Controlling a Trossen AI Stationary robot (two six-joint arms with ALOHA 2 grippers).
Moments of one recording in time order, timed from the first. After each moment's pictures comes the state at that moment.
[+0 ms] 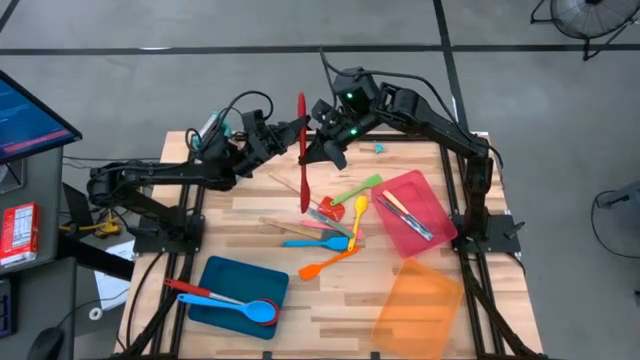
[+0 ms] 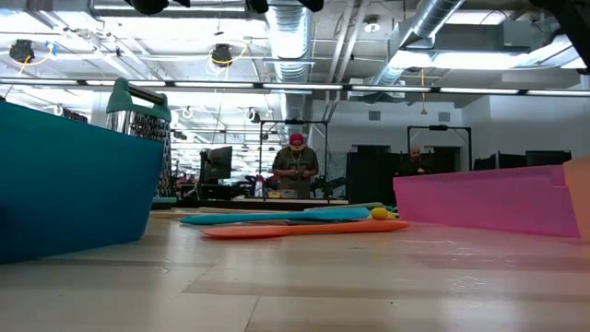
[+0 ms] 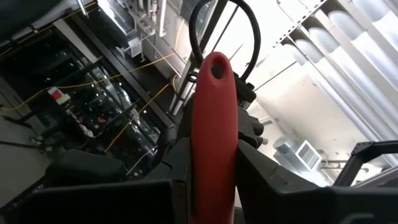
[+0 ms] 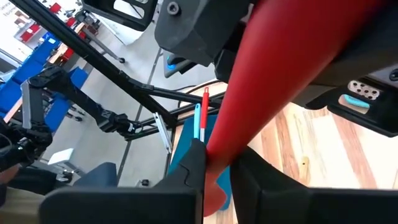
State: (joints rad) left arm 0.21 1.36 0.95 1.03 -0.11 -0.92; right arm -0.30 1.94 2.33 -0.93 -0.62 0.27
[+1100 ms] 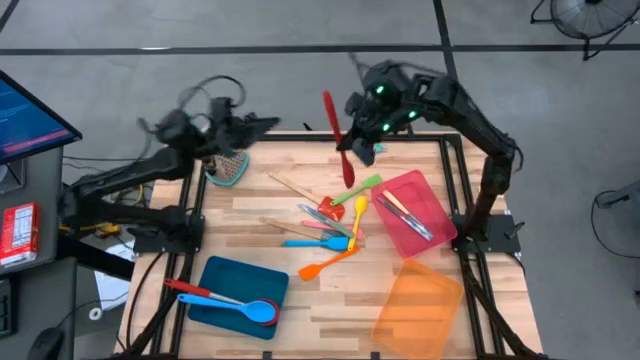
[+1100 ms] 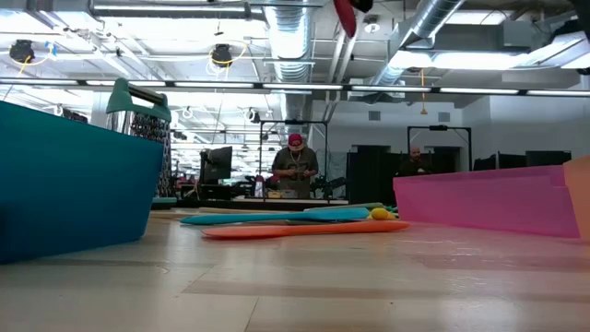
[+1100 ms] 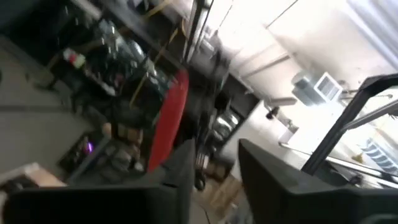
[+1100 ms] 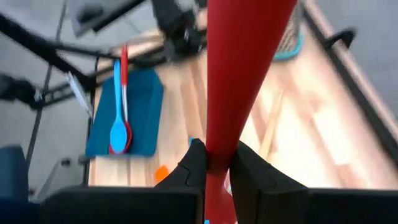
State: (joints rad) left arm 0.43 1.00 0.95 0.47 0.26 -0.84; right arm -0.32 1.81 2.33 -1.29 -0.32 0.09
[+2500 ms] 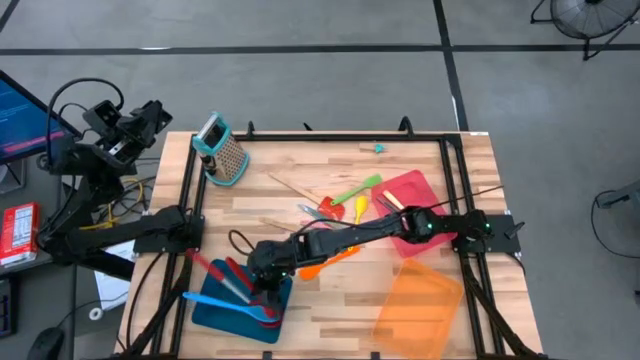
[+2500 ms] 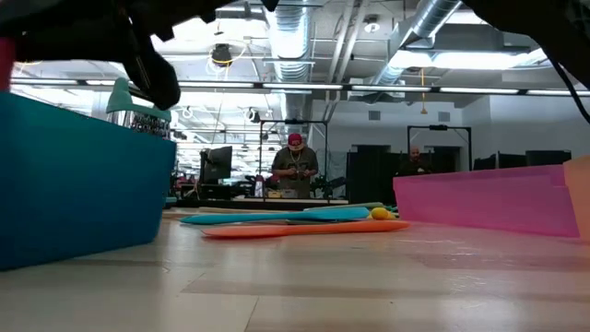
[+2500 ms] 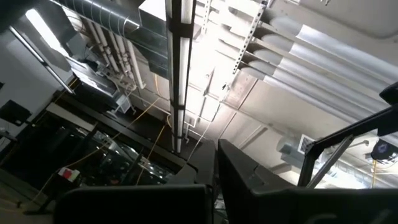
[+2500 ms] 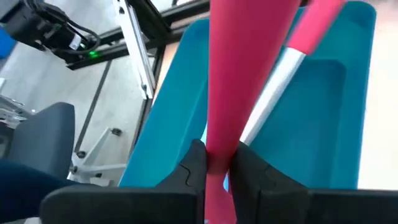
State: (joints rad) left arm 0.55 0.52 0.95 0.32 0.13 -0.77; right arm 0.23 2.54 2.34 -0.46 -0.24 0.39
